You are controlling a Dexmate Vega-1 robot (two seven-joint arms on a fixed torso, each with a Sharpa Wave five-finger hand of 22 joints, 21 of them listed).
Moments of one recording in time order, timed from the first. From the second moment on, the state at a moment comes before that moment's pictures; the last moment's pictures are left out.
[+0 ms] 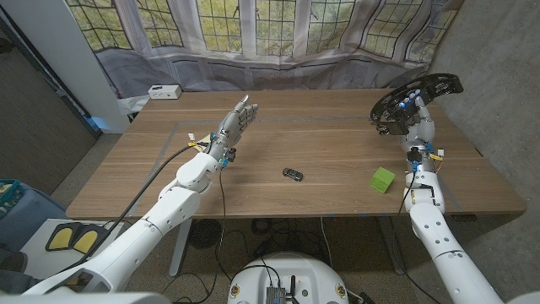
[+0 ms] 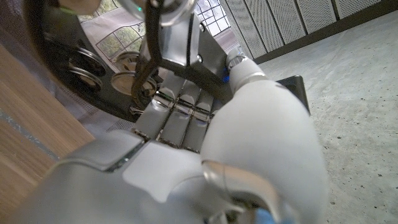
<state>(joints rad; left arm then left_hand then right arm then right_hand) 0.93 0.54 0.42 -1.59 -0.61 -0.27 0.00 0.24 0.06 0.19 -0.08 0.18 0.26 0.13 0.19 0.18 0.21 0.12 0.22 0.20 0.12 0.12 0.19 0.18 0.01 0.12 0.20 0.18 -1.14 -0.29 0.02 -1.57 1.40 0.41 0.42 1.25 0.09 0.31 -0.15 0.19 0.92 0.02 0.27 0.22 0.99 -0.02 0.31 0.26 0.99 -0.12 0.38 0.45 0.98 -0.14 0.64 0.18</state>
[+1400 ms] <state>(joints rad) 0.93 0.53 0.42 -1.55 -0.62 -0.28 -0.02 0.24 0.06 0.19 -0.08 0.18 0.26 0.13 0.19 0.18 0.21 0.12 0.22 0.20 0.12 0.12 0.19 0.18 0.01 0.12 0.20 0.18 -1.13 -0.71 -0.10 -1.86 0.38 0.44 0.07 1.25 0.09 0.31 -0.15 0.19 0.93 0.02 0.27 0.22 0.99 -0.02 0.30 0.27 1.00 -0.13 0.37 0.46 0.96 -0.14 0.66 0.18</state>
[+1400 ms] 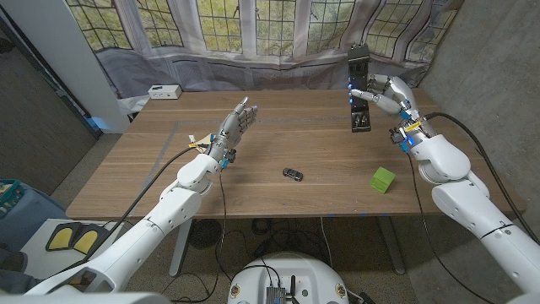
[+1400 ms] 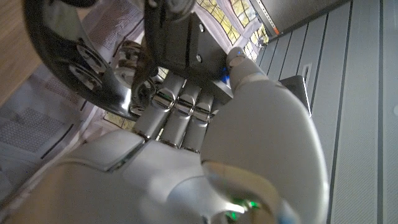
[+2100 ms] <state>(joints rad) 0.94 0.53 0.42 -1.56 -0.62 -0.28 -0.02 0.24 0.06 0.19 -0.08 0.18 0.26 0.13 0.19 0.18 0.21 0.11 0.22 0.20 0.12 0.12 0.19 0.18 0.01 0.12 0.20 0.18 -1.15 -0.89 -0.16 -2.10 -0.16 0.15 -0.07 1.25 0.09 0.31 -0.15 0.19 0.93 0.02 0.26 0.22 0.99 -0.02 0.30 0.27 1.00 -0.13 0.36 0.47 0.95 -0.14 0.67 0.18</state>
